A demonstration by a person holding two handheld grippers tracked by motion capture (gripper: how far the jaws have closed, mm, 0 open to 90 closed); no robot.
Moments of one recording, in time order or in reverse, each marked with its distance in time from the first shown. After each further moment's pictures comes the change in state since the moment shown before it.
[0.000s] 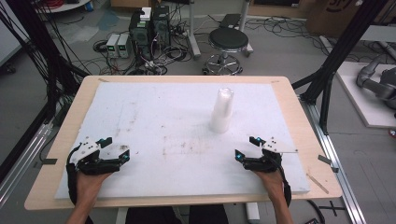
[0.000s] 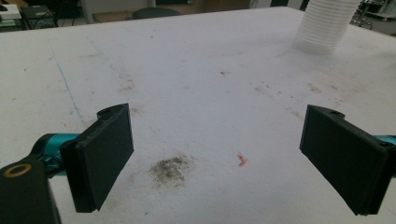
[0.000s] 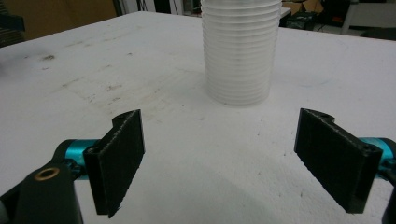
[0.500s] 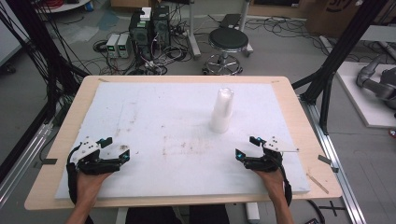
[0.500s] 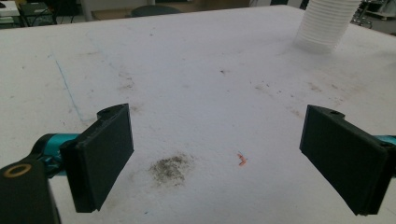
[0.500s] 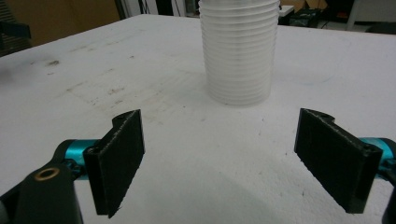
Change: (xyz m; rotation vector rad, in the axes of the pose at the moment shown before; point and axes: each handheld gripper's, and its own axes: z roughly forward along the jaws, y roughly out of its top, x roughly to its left) left arm 0.000 0.000 0.001 0.007 -0.003 0.000; right arm -0.004 0.000 0.000 0.001 0.019 0.032
